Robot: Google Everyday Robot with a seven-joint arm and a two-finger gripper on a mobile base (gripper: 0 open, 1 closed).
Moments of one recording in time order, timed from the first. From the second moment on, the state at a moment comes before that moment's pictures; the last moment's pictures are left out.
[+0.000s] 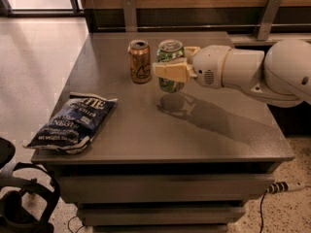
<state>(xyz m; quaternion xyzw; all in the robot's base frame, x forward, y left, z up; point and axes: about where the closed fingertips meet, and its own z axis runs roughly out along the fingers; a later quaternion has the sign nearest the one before) 0.585 -0.044 0.935 -0.37 0.68 0.29 0.56</state>
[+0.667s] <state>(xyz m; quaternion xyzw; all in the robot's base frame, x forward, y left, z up) 0.583 -0.031 0.934 -0.38 0.67 0.29 0.57</state>
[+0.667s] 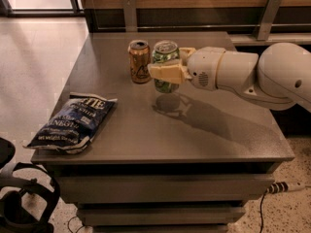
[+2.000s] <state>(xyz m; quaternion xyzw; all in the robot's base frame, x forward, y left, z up) 0.534 0.025 0.922 -0.39 0.65 0.29 0.59</state>
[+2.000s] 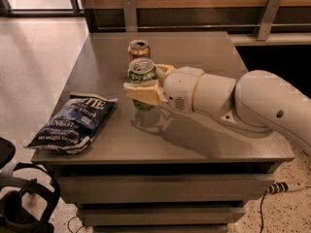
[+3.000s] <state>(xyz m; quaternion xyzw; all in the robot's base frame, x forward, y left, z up) 0.509 0.062 0.900 -0.41 0.65 0.32 0.56</state>
